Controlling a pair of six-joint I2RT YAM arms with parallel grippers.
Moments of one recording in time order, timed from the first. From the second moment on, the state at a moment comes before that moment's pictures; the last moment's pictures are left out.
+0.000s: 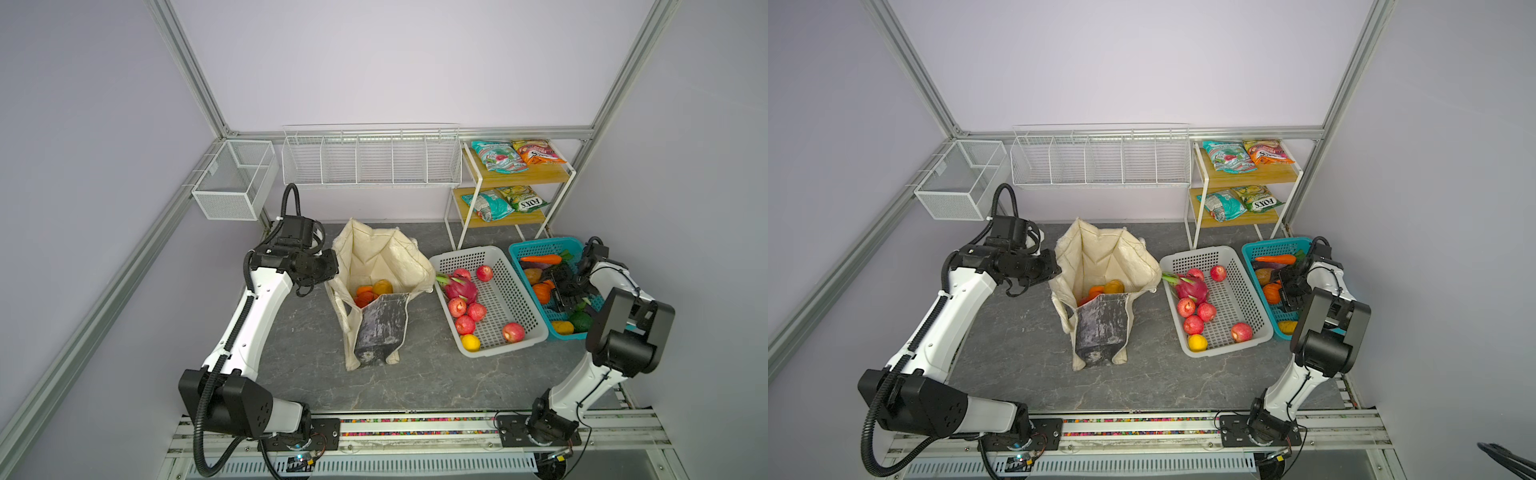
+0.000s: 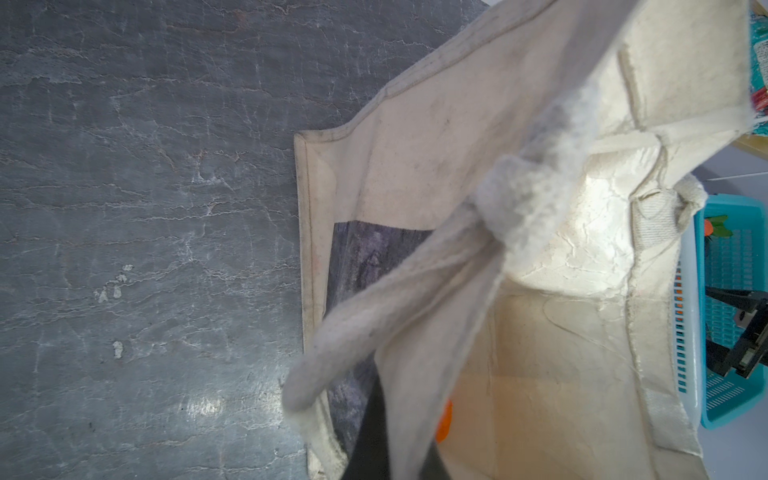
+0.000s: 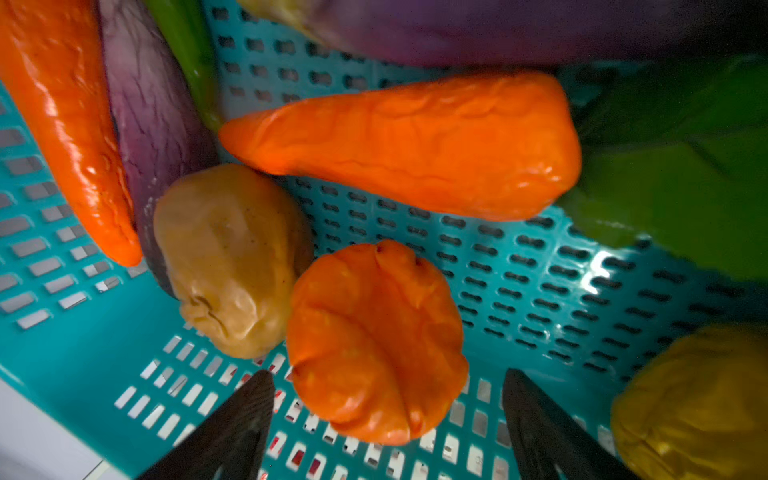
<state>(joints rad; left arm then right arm) -0.20 1.41 1.45 -1.00 0.22 -0.42 -0.43 1.82 1.30 -0.80 -0.33 0.94</state>
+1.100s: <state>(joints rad) -0.20 1.37 1.42 -1.01 0.20 -0.45 -0.42 1.90 1.28 -0.67 -0.33 1.01</state>
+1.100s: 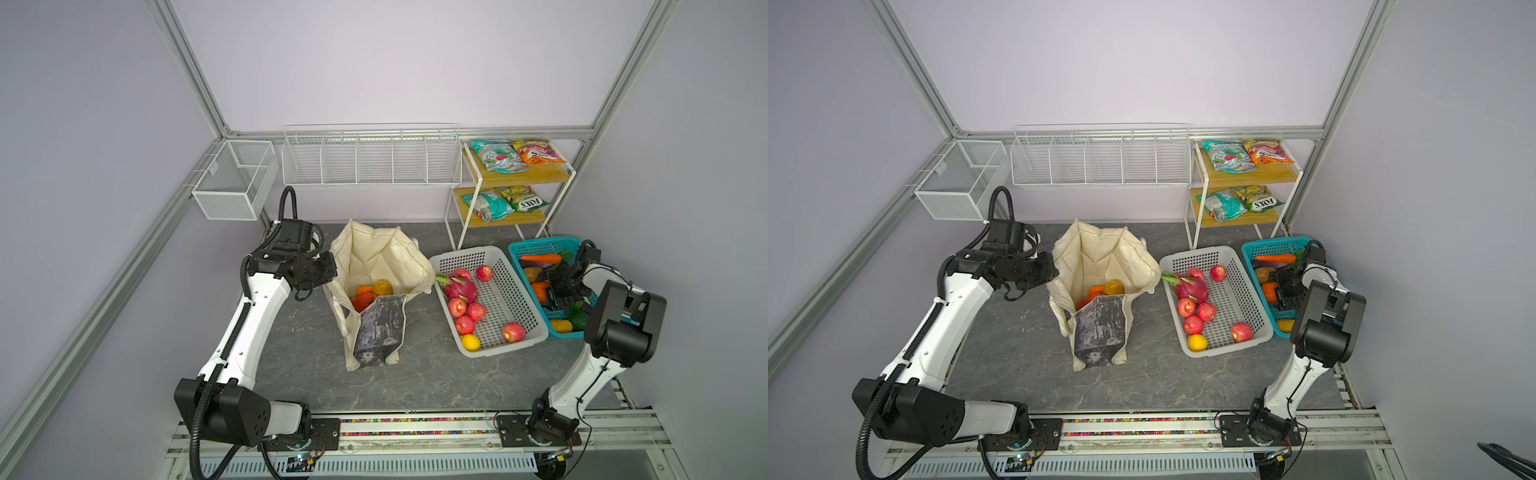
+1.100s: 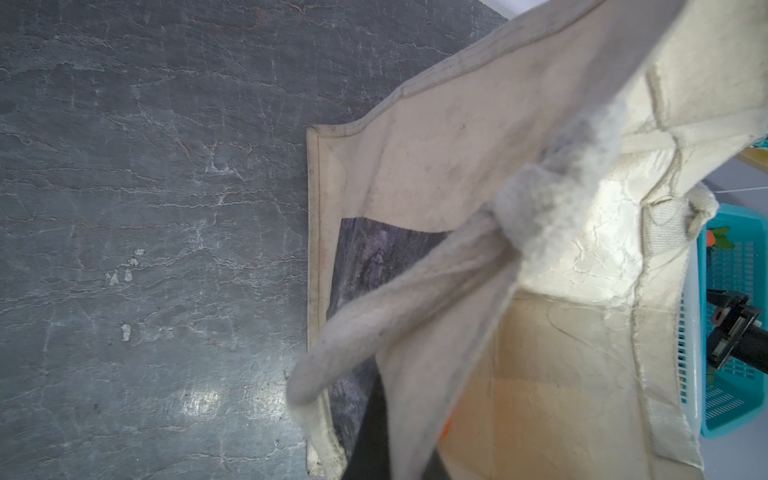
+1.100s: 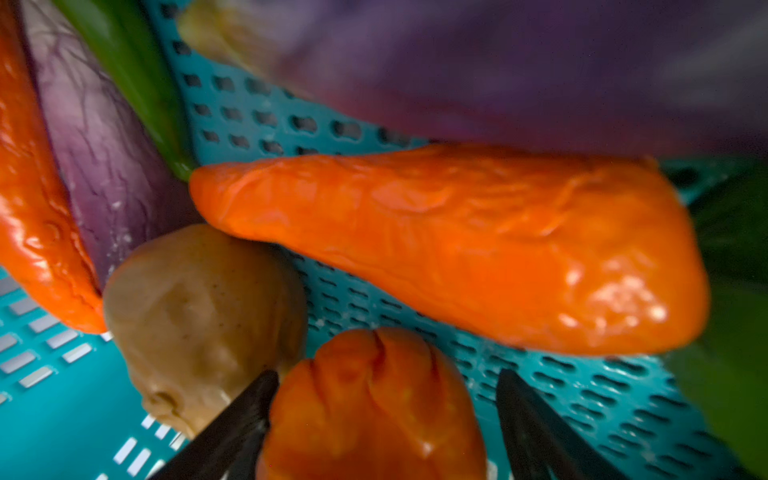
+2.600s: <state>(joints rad) -0.20 1.38 1.41 -1.02 0.21 -0.45 -0.37 1.81 1.26 -0.73 -0.31 0.99</state>
